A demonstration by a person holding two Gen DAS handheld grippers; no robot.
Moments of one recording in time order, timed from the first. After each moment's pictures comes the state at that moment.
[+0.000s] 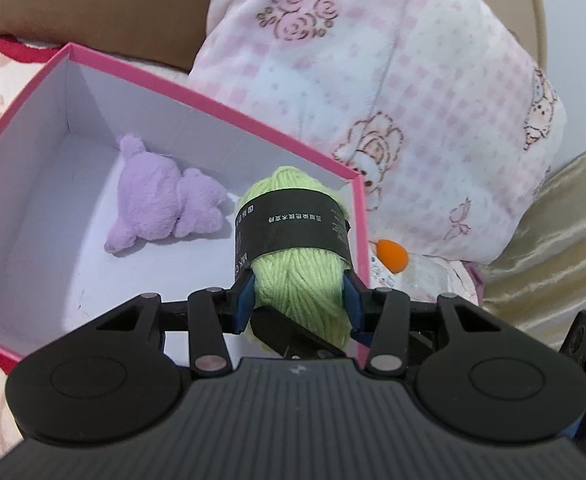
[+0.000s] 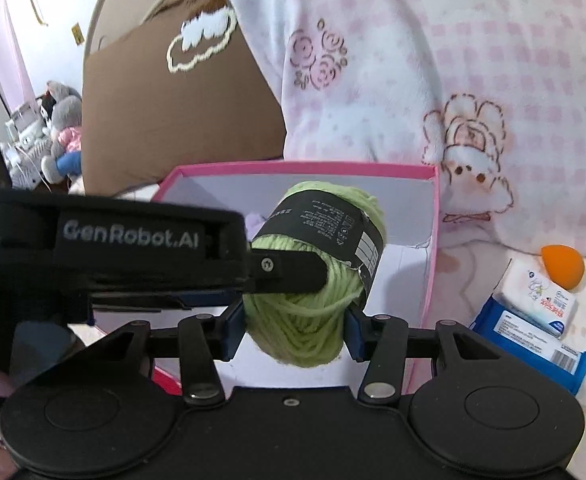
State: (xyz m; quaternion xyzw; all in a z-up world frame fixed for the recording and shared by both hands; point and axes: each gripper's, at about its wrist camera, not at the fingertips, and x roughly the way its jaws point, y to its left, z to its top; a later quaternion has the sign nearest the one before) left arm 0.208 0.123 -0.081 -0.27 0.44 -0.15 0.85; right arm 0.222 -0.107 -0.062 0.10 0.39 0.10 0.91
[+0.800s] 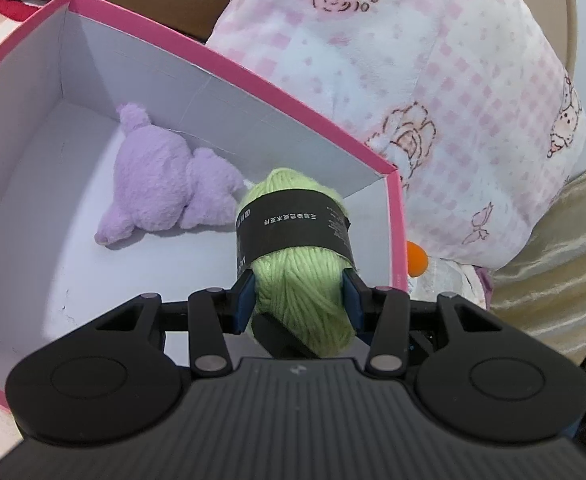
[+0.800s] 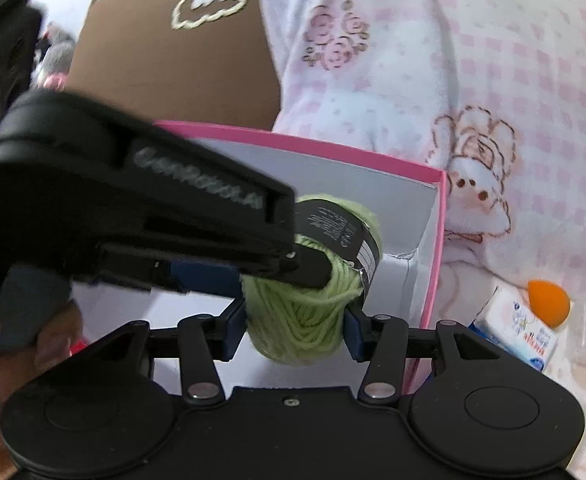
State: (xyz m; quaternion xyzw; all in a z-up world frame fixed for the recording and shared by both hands) left arm 0.230 0.125 -0.117 -0.29 0.45 -0.14 0.83; right arm 0.231 -0.087 -0.096 -0.02 0.38 0.07 0.92
